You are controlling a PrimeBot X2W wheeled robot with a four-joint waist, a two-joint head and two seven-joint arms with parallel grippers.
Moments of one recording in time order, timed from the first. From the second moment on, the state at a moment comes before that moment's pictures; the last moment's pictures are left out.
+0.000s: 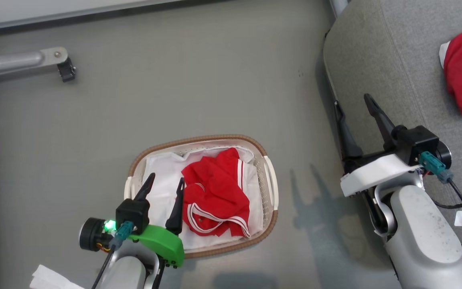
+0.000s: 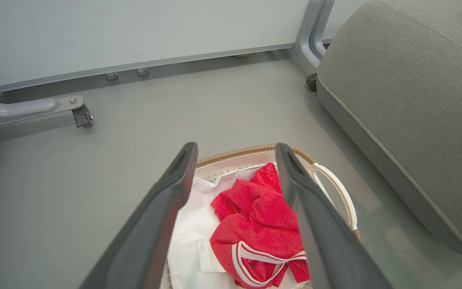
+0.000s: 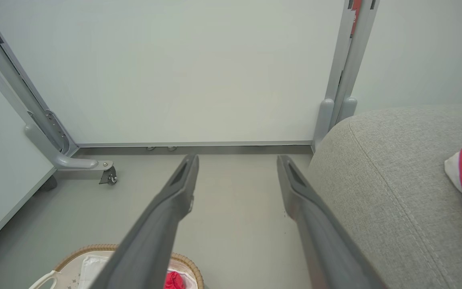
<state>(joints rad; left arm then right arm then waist) -0.24 0.05 -0.28 0.49 -0.16 -0.10 -0.26 -0.42 -0.09 0.13 0.32 0.21 0.13 -0.26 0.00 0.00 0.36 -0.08</state>
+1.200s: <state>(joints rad) -0.68 0.05 -0.33 1.02 -0.14 -0.12 -0.26 -0.60 -0.07 0.17 0.13 0.21 0.13 -0.26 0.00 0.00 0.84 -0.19</state>
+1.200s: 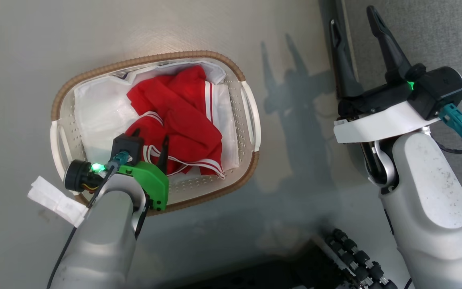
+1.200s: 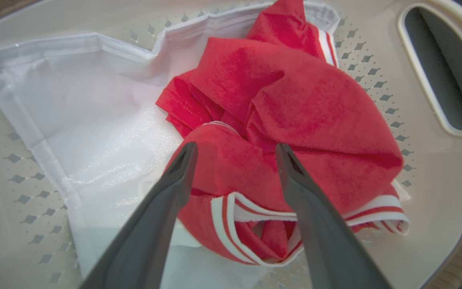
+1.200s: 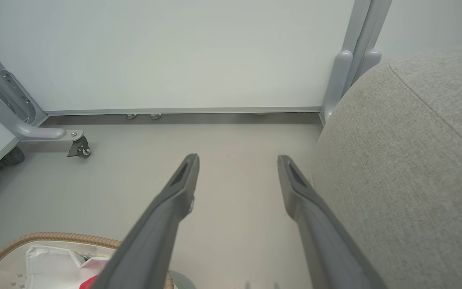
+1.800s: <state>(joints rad) -0.85 0.05 -0.45 1.24 -0.26 -0.13 -0.20 -0.61 -0.06 0.18 0.12 0.21 0.13 -0.26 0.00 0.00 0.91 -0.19</state>
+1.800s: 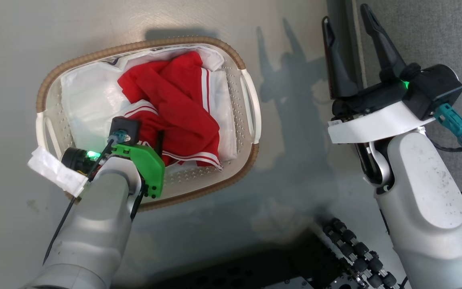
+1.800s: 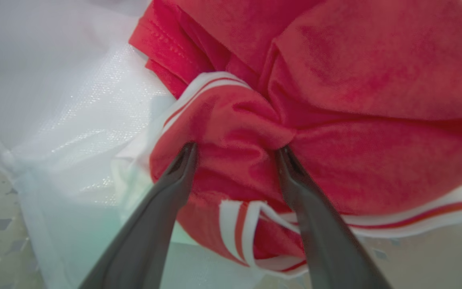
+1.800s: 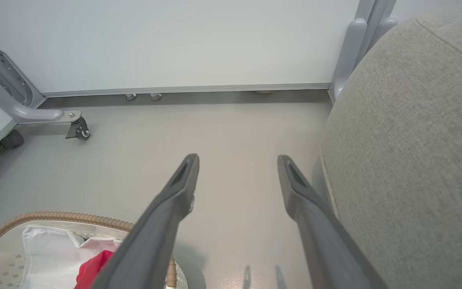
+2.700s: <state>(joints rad) -0.93 0.05 -0.69 1.28 -0.29 -0.13 -0.07 -0.63 -0.05 0.19 0.13 0.23 0.13 -0.26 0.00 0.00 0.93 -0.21</state>
